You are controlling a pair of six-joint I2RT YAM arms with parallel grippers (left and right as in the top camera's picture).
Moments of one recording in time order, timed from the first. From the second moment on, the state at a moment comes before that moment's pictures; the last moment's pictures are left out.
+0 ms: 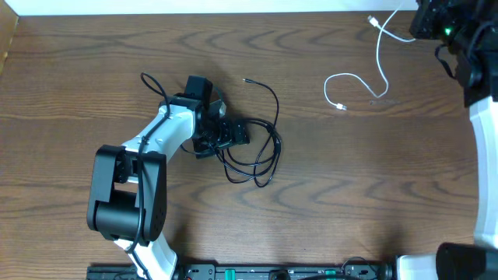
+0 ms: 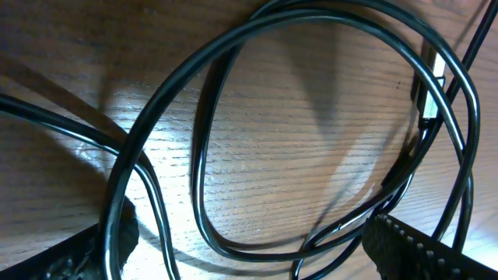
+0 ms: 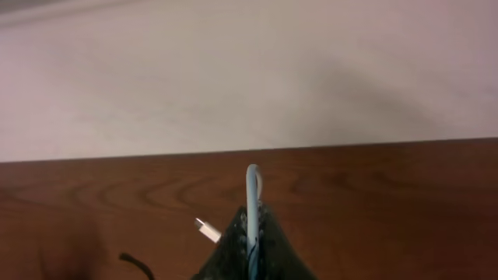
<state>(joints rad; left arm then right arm) -0.19 1.88 1.14 -0.71 0.44 -0.39 -0.06 1.59 1.75 -0.60 -0.20 0.14</state>
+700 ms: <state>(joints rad) -0.19 1.88 1.14 -0.71 0.44 -0.39 -0.17 1.70 1.75 -0.74 -0.19 0.12</state>
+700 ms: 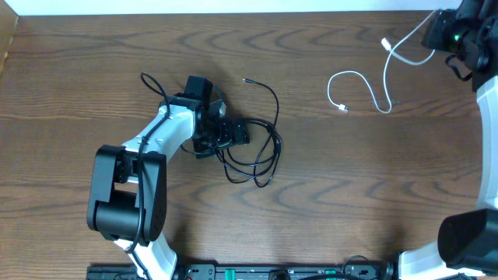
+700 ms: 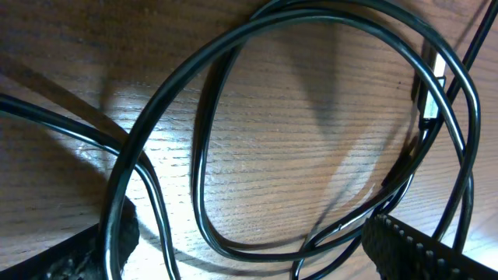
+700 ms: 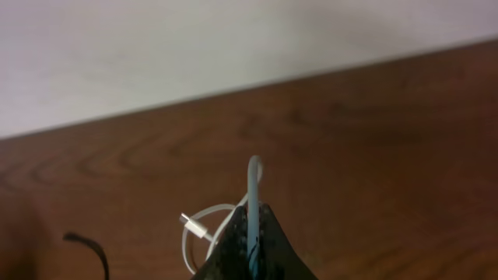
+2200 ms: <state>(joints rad) -0.19 1.88 1.14 -0.71 0.44 -0.39 -0.21 1.87 1.75 -1.11 -0.20 0.15</state>
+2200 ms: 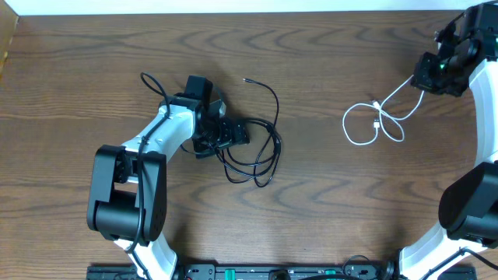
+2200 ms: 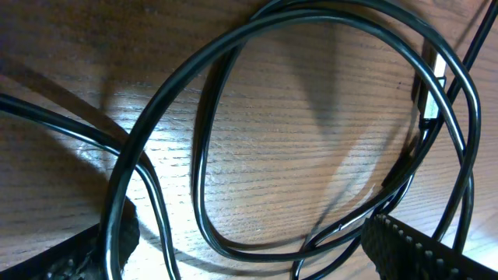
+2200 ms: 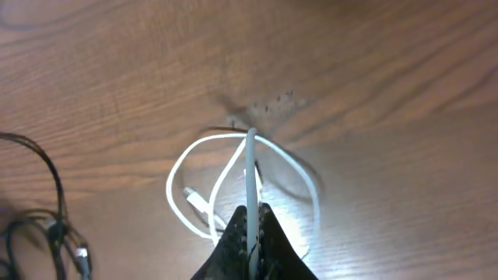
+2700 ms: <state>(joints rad) -0.19 1.88 1.14 -0.71 0.44 -0.39 -0.10 1.87 1.61 -0.95 -0.36 0.21</state>
